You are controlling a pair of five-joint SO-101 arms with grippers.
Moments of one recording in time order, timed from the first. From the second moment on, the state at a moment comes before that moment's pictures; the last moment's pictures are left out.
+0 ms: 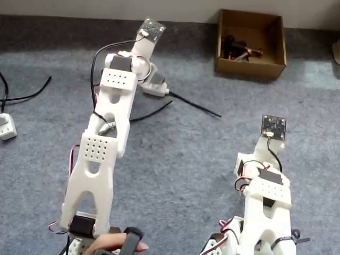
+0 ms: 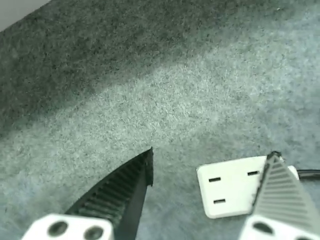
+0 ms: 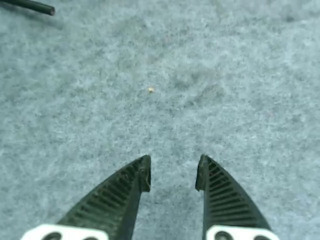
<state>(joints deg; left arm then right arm) 4.2 67.4 -75.6 69.9 -13.2 13.0 -41.5 75.0 32.1 7.8</state>
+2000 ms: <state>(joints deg) 3.9 71.8 -84.8 98.5 -2.9 13.0 -41.5 75.0 32.1 7.8</state>
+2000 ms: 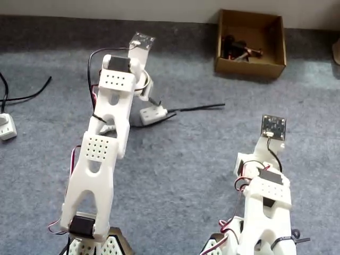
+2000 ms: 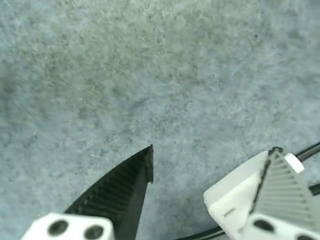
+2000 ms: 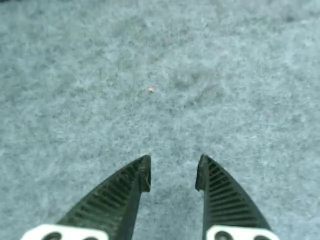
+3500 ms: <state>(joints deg) 4.7 71.9 -80.4 99.9 -6.2 13.0 -41.5 75.0 30.1 7.8</state>
